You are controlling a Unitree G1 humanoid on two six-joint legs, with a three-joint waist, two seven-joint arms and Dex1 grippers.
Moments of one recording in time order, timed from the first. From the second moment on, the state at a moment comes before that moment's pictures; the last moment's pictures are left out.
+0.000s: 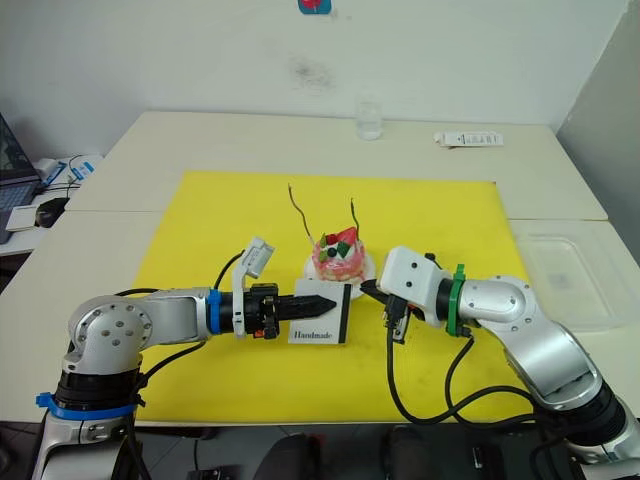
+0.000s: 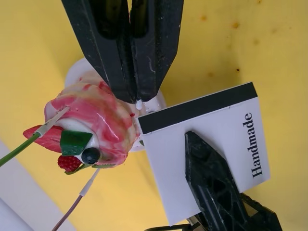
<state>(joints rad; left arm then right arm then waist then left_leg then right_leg) -0.45 0.54 0.10 -0.24 -1.14 1.31 -0.53 -0.42 -0.71 0.26 -0.63 0.25 0.69 0.79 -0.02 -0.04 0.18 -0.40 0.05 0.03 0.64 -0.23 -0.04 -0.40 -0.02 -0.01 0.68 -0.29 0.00</state>
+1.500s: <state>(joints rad) -0.45 0.53 0.09 -0.25 -1.14 1.32 -0.52 -0.48 -0.67 0.34 -0.55 0.12 0.61 0.83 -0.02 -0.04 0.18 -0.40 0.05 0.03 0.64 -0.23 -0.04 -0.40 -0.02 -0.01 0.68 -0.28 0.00</state>
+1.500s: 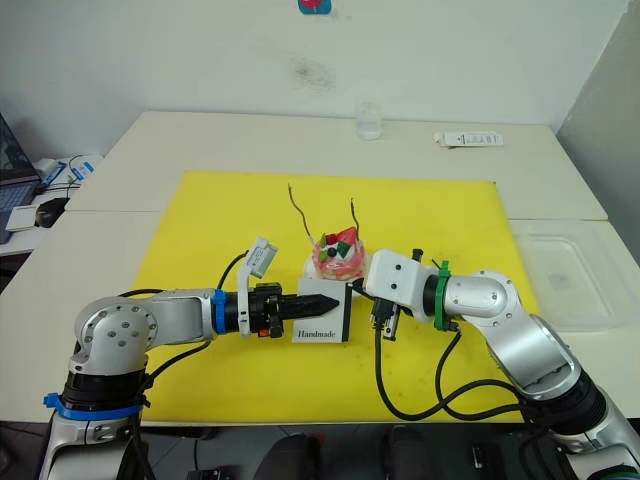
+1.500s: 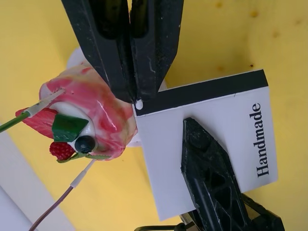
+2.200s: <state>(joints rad) -0.44 0.57 0.08 -0.25 -1.06 1.26 -0.56 -0.53 -0.73 0.25 -0.62 0.25 0.70 0.91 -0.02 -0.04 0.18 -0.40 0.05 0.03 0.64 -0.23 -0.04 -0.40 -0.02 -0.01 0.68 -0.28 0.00</state>
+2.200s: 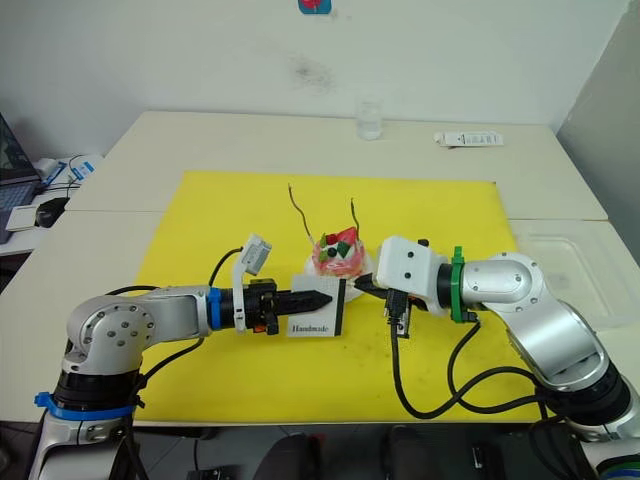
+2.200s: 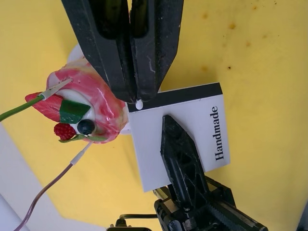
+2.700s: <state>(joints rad) -0.45 0.56 0.08 -0.27 -1.07 1.28 -0.58 -0.53 -0.70 0.34 -0.57 0.16 0.64 0.86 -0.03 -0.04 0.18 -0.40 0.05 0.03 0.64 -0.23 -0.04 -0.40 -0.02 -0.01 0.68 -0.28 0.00</state>
